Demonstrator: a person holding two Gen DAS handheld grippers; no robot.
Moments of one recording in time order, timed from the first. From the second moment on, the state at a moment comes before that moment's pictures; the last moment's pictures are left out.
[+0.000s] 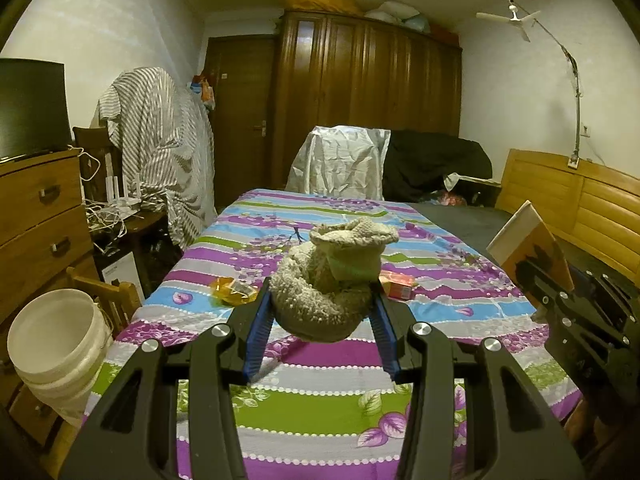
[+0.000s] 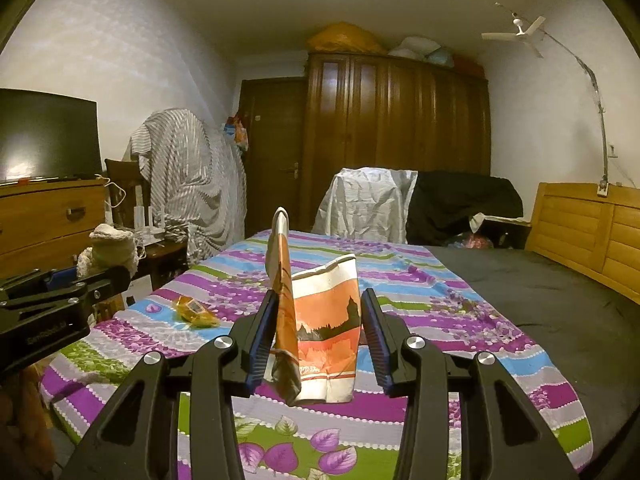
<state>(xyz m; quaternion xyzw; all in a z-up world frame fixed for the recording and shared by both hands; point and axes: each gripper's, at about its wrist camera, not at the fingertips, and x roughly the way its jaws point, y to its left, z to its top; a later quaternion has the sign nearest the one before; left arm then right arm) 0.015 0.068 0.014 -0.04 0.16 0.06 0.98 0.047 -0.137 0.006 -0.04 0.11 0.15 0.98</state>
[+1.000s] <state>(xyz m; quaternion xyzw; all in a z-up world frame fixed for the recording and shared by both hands) -0.050 0.281 0.046 -0.09 0.15 0.28 0.94 0.078 0.113 0.058 -0.06 0.12 0.35 0.93</state>
